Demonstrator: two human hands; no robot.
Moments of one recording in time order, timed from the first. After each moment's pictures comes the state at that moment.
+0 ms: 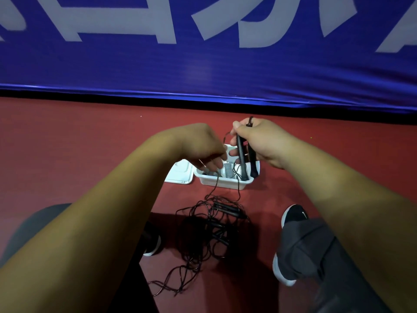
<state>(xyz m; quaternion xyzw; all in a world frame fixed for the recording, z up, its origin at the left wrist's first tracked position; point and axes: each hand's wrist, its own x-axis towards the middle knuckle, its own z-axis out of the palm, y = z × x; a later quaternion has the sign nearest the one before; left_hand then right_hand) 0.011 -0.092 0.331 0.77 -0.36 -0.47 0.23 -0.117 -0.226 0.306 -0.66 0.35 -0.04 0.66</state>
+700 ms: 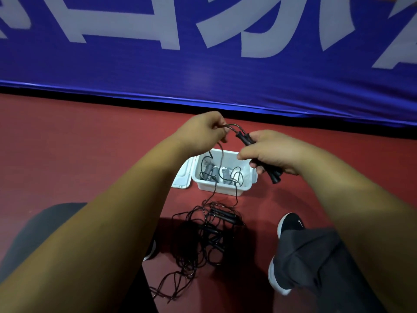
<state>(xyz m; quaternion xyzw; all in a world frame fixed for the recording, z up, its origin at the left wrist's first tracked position) 0.029 -0.109 0.312 0.79 -0.41 -0.26 0.38 -0.132 -0.238 0.325 -0.77 0.34 0.09 0.53</state>
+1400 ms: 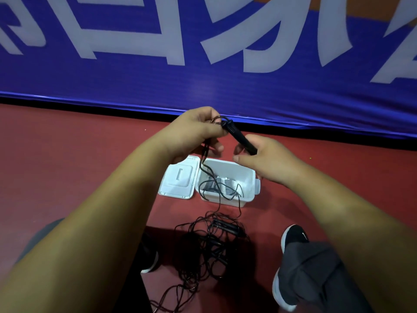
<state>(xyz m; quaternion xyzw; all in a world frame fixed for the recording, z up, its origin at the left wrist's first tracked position) 0.033 -0.079 0.374 0.66 -0.33 -0.41 0.53 -0.129 -0.233 0.322 -0.85 0.24 -0.06 0.46</state>
